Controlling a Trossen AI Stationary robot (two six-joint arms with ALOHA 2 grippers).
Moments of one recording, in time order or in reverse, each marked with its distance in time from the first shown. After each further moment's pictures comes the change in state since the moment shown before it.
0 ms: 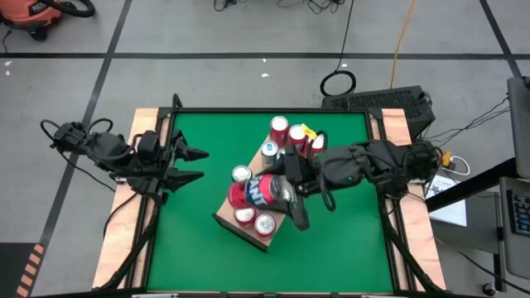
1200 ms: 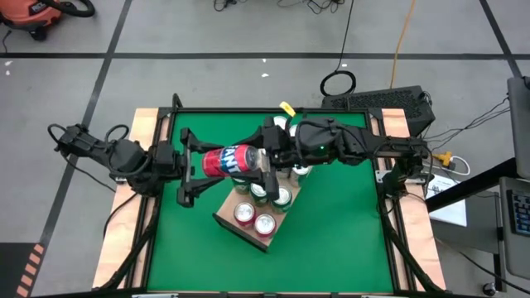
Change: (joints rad) left arm 0.032 0.120 -0.001 0.126 -0.071 0.310; right arm -0.178 0.072 0.000 0.240 -0.107 -0.073
